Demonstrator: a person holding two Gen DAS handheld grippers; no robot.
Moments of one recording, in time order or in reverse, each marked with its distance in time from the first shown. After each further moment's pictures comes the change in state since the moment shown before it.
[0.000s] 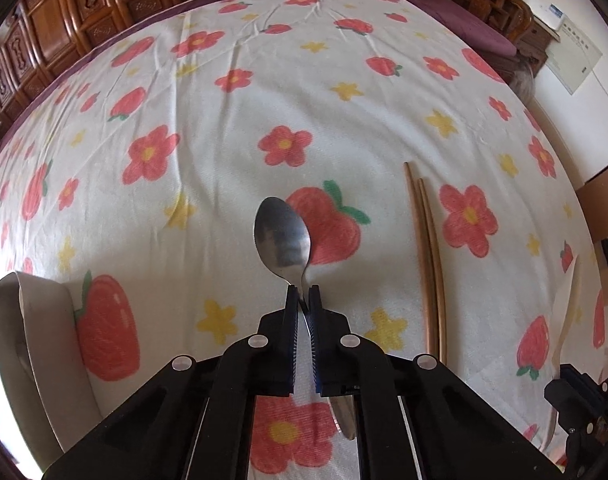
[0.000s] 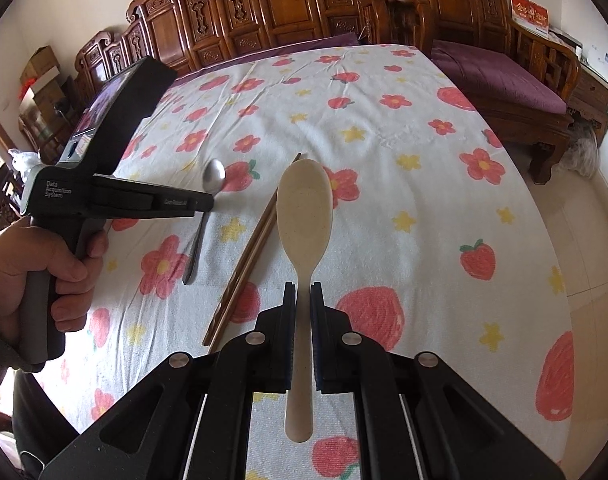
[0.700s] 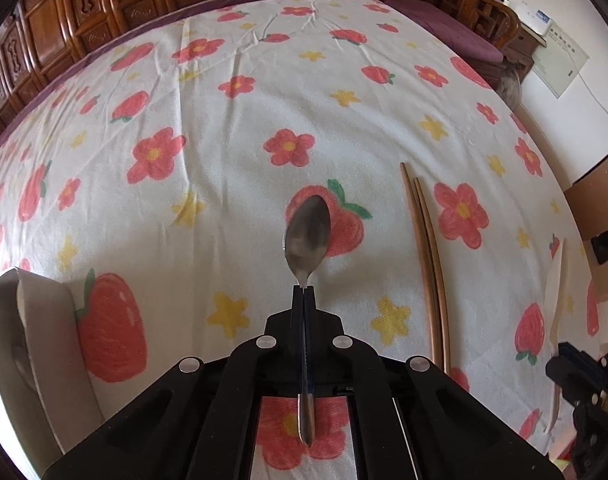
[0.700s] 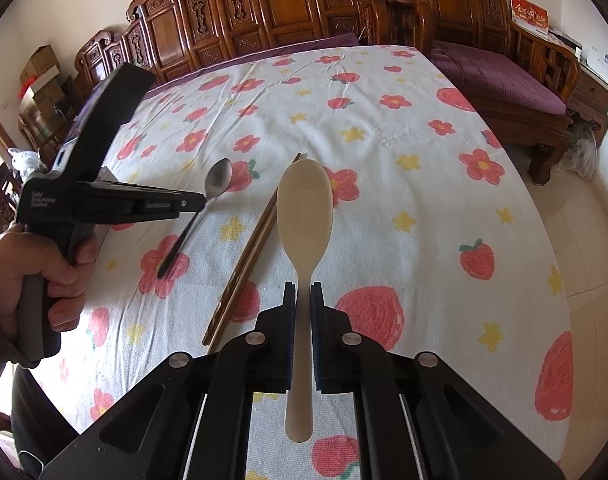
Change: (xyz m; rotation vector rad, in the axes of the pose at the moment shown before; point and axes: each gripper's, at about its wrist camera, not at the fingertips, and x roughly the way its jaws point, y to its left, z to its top) left arm -0.009 0.012 -0.009 0.020 -0.052 -0.039; right arm 0.001 0.001 0.000 -0.001 -0.001 -0.003
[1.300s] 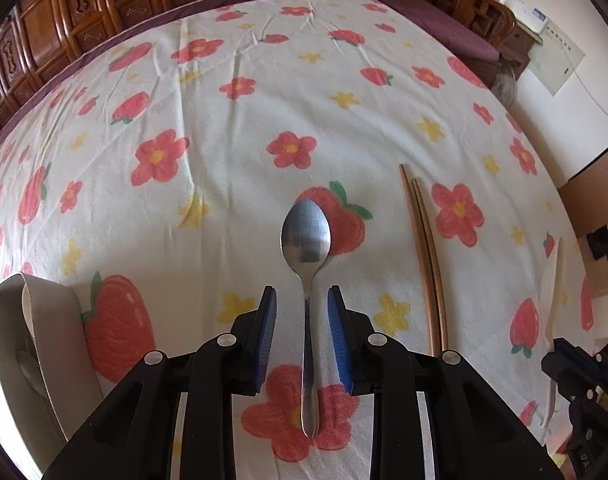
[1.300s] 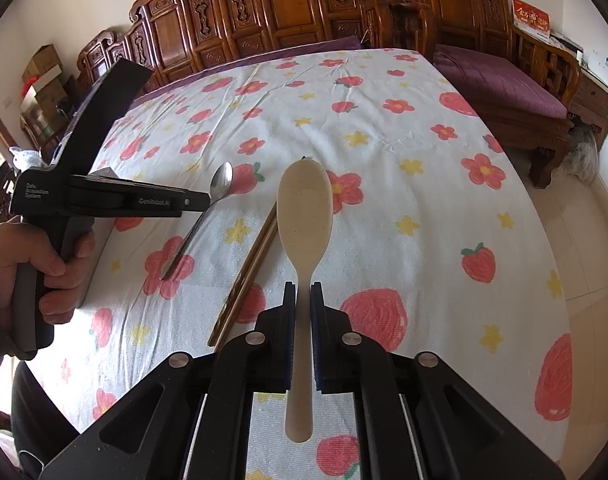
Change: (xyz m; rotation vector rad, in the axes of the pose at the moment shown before) left arm 0.000 0.005 0.004 0.008 0.040 -0.020; right arm -0.003 0.004 0.001 -0.006 -0.009 0.001
